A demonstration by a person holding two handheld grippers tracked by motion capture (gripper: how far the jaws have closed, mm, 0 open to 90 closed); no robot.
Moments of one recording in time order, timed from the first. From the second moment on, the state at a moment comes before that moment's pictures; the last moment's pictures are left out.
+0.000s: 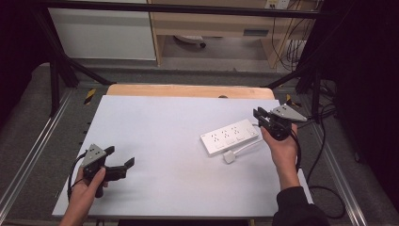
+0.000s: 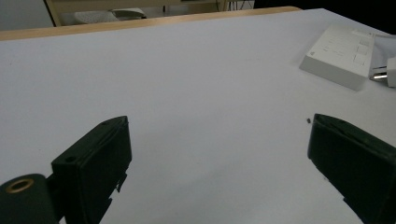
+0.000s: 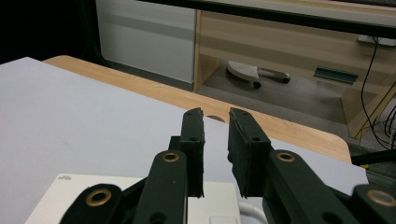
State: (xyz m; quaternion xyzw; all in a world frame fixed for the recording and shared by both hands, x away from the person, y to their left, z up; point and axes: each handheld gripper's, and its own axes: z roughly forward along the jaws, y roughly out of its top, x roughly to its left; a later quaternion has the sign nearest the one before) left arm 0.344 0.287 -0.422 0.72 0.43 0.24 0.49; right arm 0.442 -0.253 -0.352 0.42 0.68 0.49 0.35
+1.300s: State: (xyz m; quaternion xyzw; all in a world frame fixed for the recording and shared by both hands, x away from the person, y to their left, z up) left arm 0.343 0.291 -0.422 0.71 0.44 0.23 0.49; right arm 0.474 -0.252 -0.404 0.45 0.71 0.46 0.30
